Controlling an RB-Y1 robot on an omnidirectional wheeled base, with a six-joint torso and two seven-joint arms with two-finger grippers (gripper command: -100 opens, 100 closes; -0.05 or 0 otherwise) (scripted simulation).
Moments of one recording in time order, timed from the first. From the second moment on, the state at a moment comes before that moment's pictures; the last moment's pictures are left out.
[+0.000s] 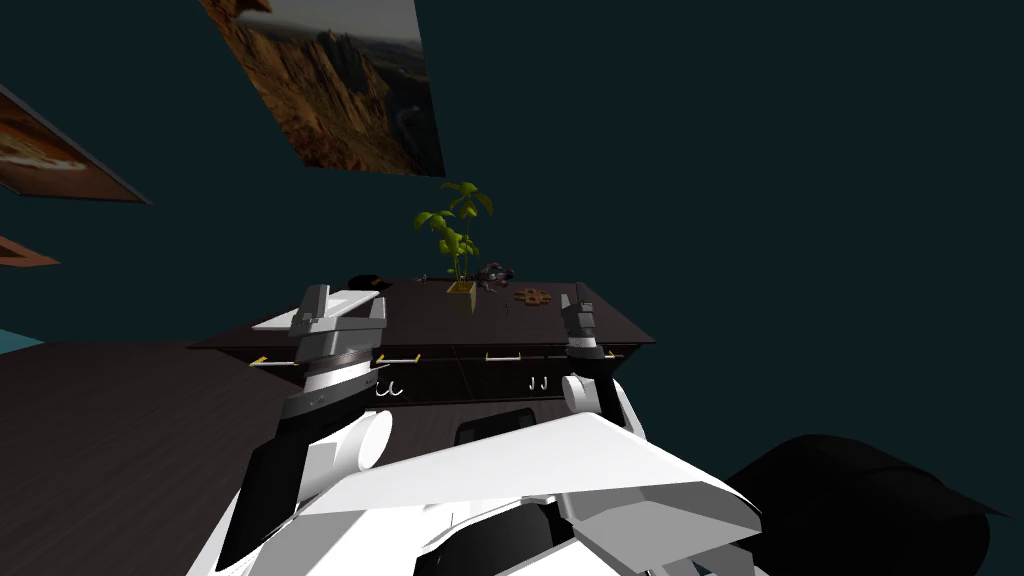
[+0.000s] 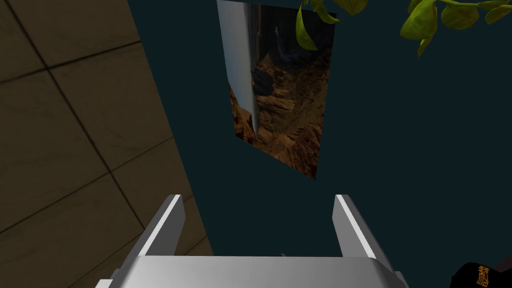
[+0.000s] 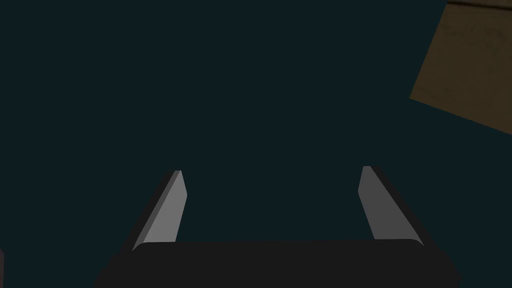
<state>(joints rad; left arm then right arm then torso) 0.48 -0.01 0.02 -2.39 0.05 -0.35 0.15 0.49 0.04 0.04 -2.32 0.10 -0.37 0.01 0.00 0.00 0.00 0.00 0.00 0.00</state>
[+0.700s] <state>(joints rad) 0.48 -0.01 0.02 -2.39 0.05 -0.35 0.15 0.49 -0.14 -0.01 -2.30 0.15 -0.33 0.06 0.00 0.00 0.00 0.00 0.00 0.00</state>
